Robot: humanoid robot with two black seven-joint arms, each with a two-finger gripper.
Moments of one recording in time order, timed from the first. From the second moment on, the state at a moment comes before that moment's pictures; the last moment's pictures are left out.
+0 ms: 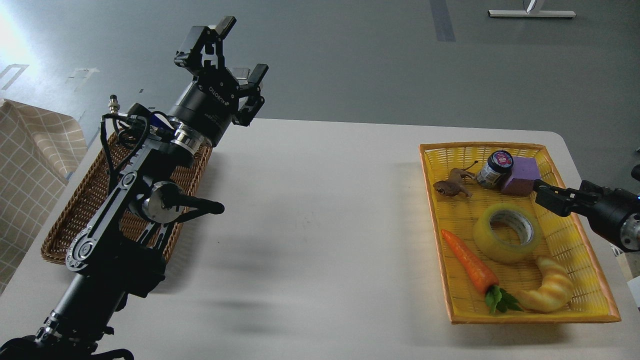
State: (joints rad) left arm -0.37 0.09 -1.36 -1.42 0.81 -0.17 -0.08; right arm 0.09 -0.67 1.36 1.54 -2.09 0.49 -0.02
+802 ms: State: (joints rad) left arm -0.38 0.10 -1.35 -1.42 0.81 -0.17 -0.08; right arm 0.09 -0.58 1.33 1.48 -2.09 0.49 -0.03
